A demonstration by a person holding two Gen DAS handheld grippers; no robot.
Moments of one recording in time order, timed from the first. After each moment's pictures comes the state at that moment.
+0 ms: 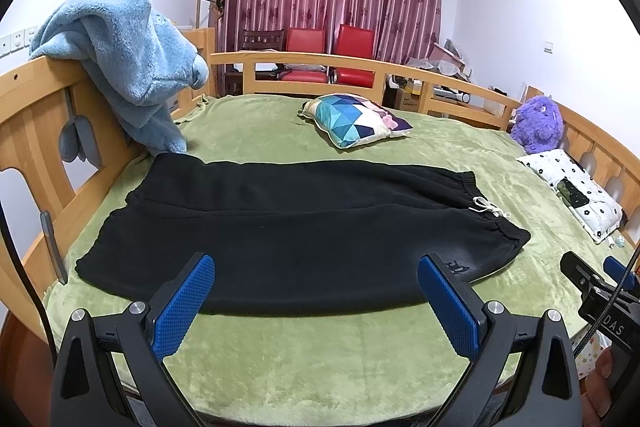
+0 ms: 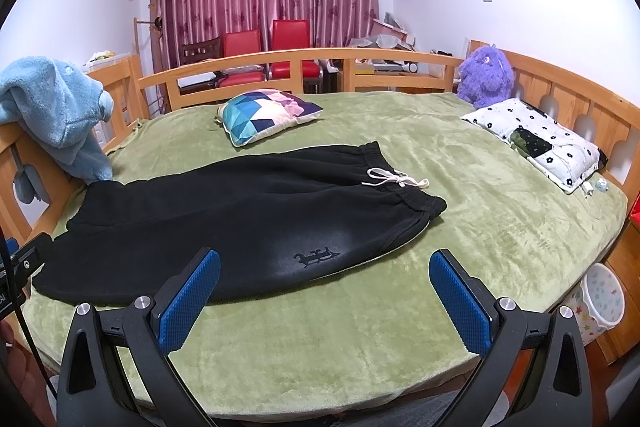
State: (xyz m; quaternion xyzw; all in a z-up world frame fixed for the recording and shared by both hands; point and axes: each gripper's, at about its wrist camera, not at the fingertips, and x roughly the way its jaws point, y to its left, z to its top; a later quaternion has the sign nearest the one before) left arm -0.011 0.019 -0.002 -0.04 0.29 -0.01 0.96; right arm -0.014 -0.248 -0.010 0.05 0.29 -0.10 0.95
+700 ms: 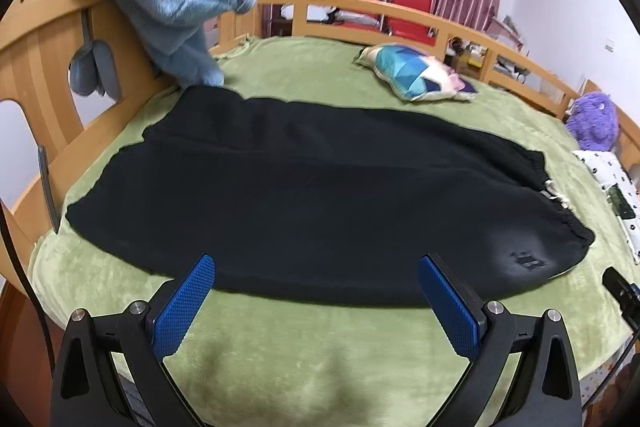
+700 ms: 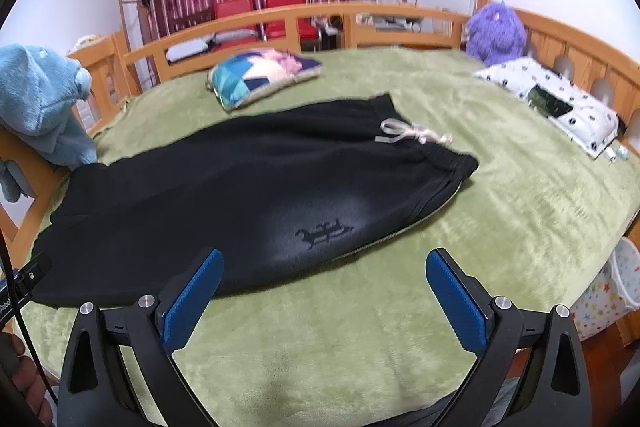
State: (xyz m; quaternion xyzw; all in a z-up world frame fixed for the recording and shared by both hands) left arm 0.063 0.062 -0.096 -0.07 0.38 0.07 0.92; right arm 0.062 -0.256 -0.089 0.07 0.35 -0.10 0.93
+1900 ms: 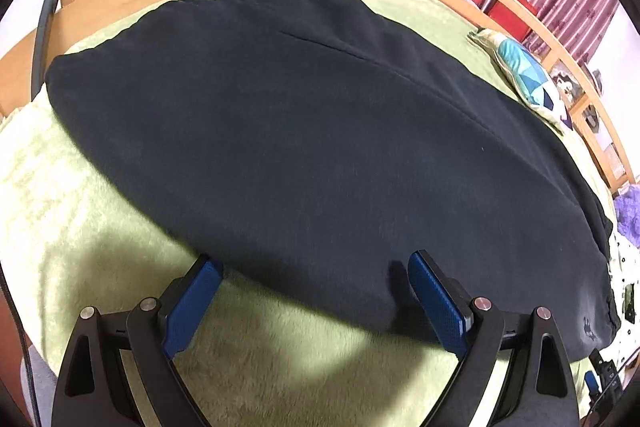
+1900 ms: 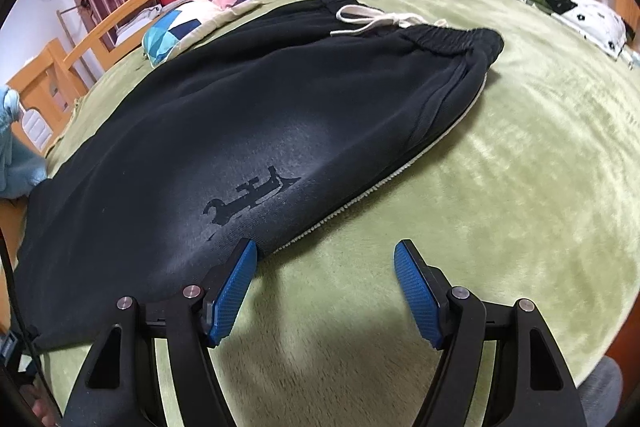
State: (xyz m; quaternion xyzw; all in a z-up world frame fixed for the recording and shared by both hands) left arm 0.115 0.184 -0.222 -0.23 0.44 0.16 0.85; right arm 0.150 -0.321 -0.221 0.18 0.43 -0.13 0.87
